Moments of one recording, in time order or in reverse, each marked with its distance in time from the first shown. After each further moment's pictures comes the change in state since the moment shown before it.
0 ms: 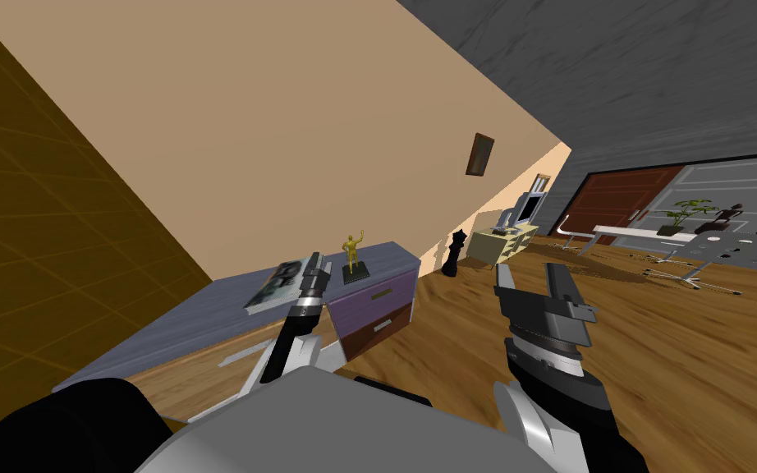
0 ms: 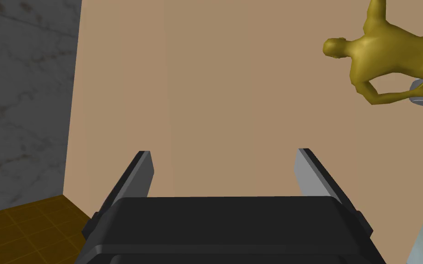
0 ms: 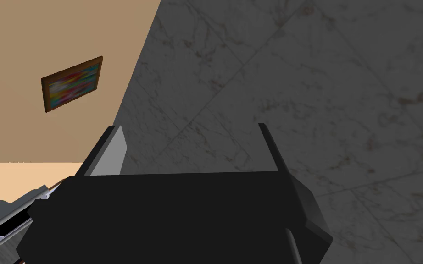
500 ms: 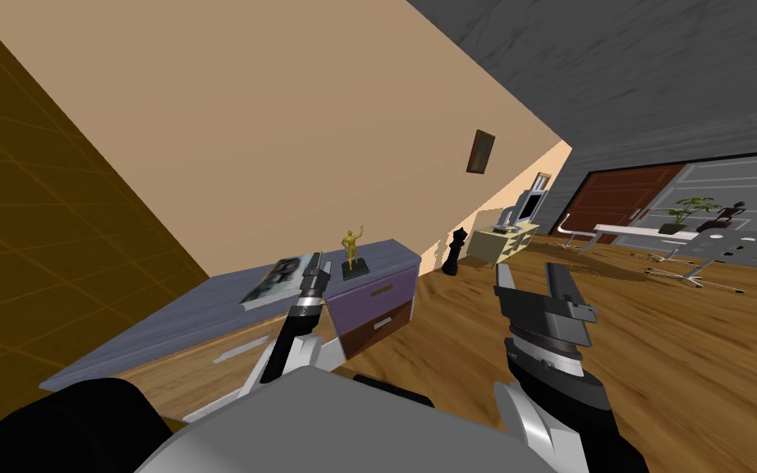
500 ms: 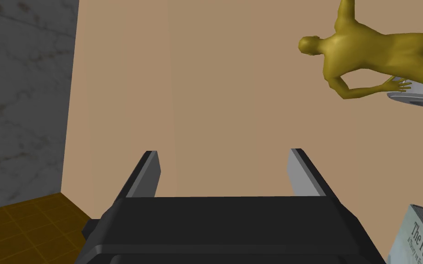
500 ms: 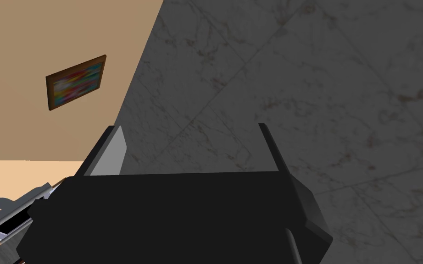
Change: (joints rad) left arm 0.000 0.000 0.000 0.000 0.000 0.000 0.000; right arm 0.000 0.000 0.000 0.000 0.000 0.000 0.000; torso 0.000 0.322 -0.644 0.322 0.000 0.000
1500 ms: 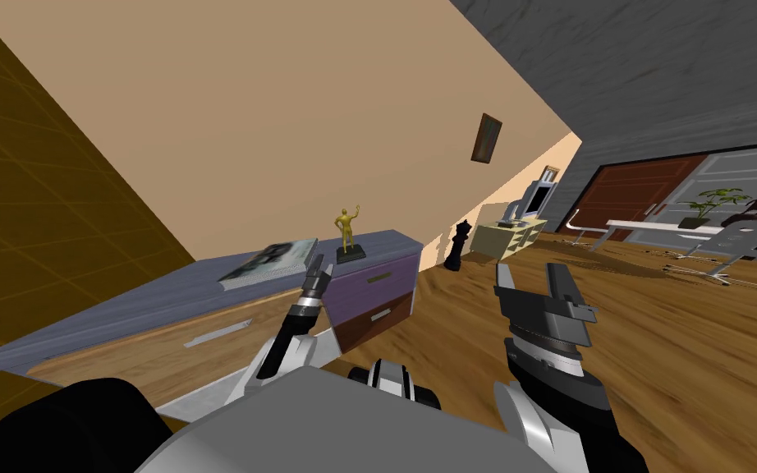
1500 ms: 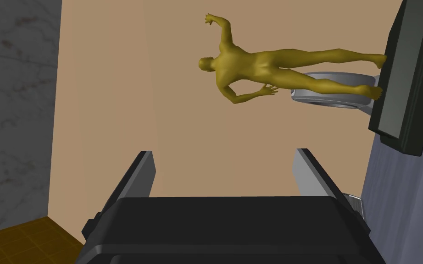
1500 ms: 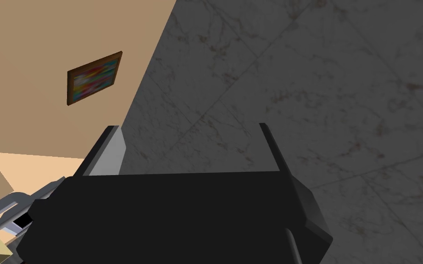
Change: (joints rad) left arm -0.008 0.114 0.009 0.040 0.010 0.014 0.002; right arm 0.000 0.000 0.000 0.000 0.000 0.000 0.000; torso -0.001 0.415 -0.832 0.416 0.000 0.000
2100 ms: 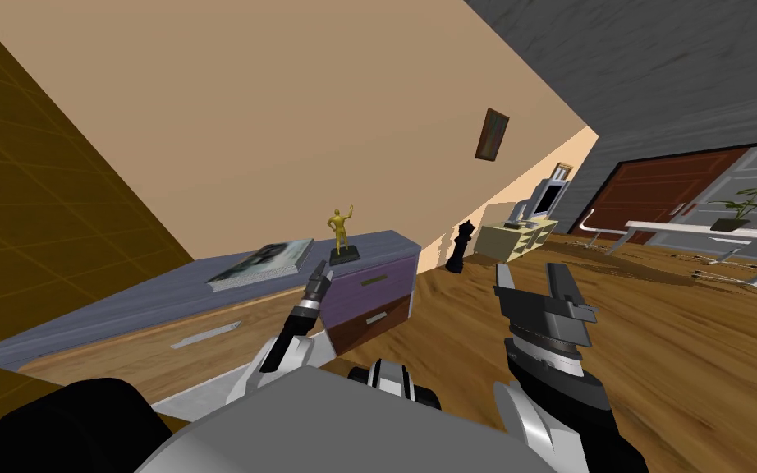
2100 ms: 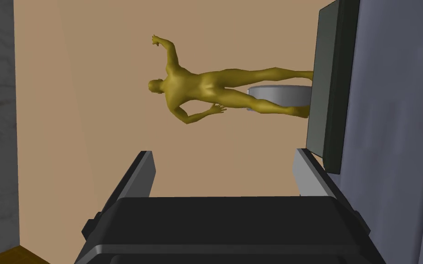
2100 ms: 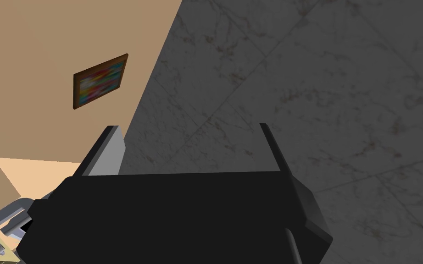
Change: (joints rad) left arm -0.017 0.067 0.021 0.117 0.024 0.017 0.005; right arm 0.000 0.000 0.000 0.000 0.000 0.000 0.000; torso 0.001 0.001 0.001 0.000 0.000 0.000
